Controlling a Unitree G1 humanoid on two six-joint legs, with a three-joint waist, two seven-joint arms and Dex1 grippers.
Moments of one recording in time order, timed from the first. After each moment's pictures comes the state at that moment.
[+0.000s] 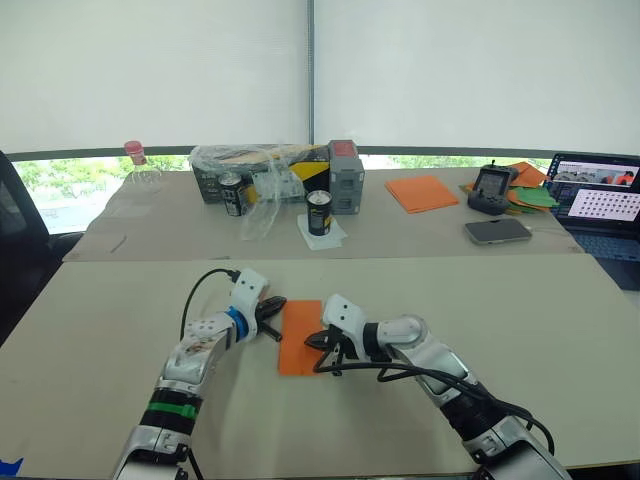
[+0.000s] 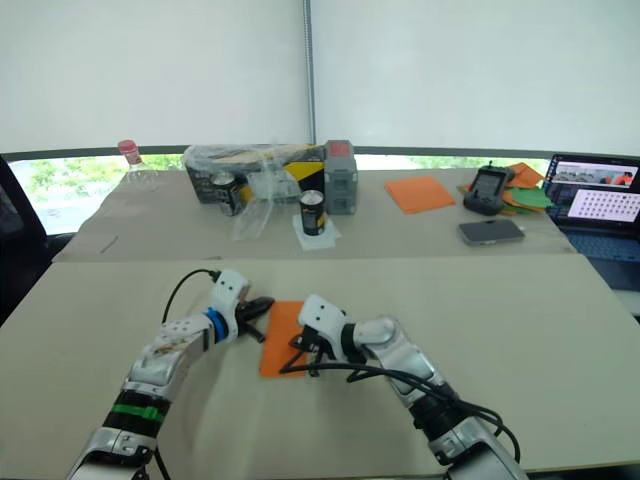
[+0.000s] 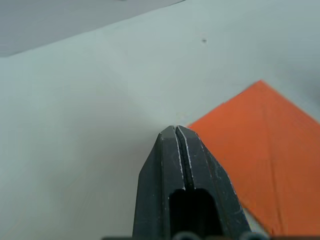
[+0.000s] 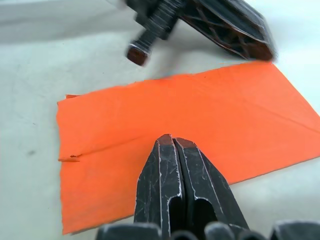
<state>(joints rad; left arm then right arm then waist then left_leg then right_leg) -0.37 0.35 -0.03 0.18 -0.17 0.42 -0.57 -0.50 -0.30 0.45 0.09 0.00 0.42 0.87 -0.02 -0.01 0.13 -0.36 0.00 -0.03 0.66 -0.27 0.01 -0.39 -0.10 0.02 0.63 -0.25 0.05</state>
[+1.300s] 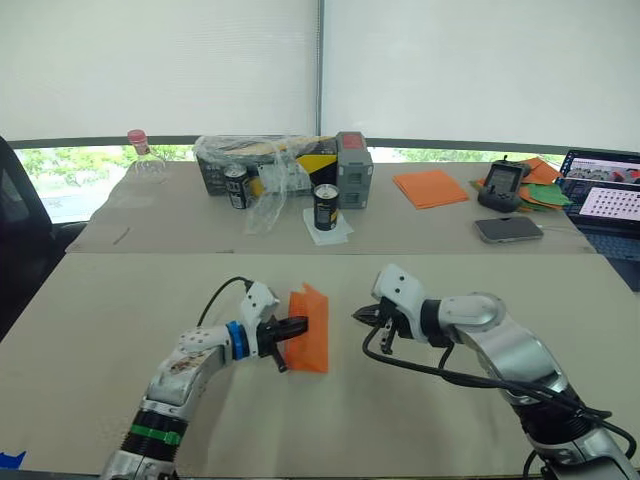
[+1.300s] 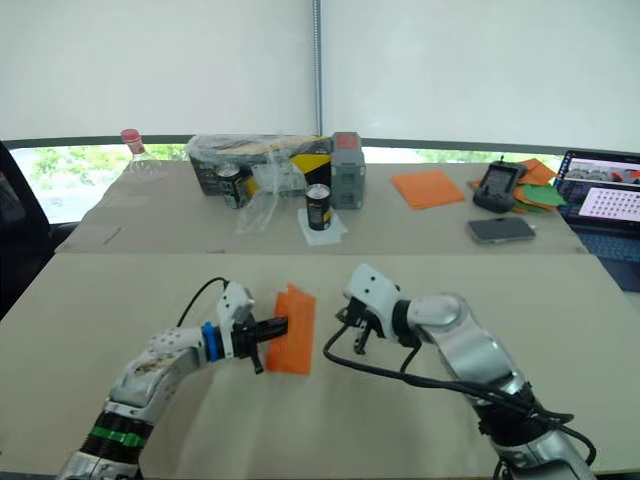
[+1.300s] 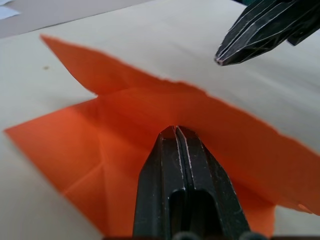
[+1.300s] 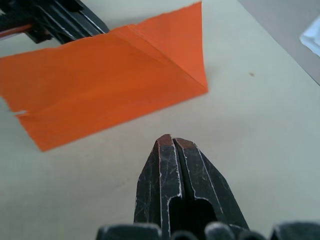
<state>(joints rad) -0.31 0.40 -0.13 0.02 -0.36 0.39 -0.93 -0.46 -0.60 0.26 -0.38 0.12 0.80 0.84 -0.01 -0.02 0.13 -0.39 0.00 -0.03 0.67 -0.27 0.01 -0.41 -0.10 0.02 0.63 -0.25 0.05</state>
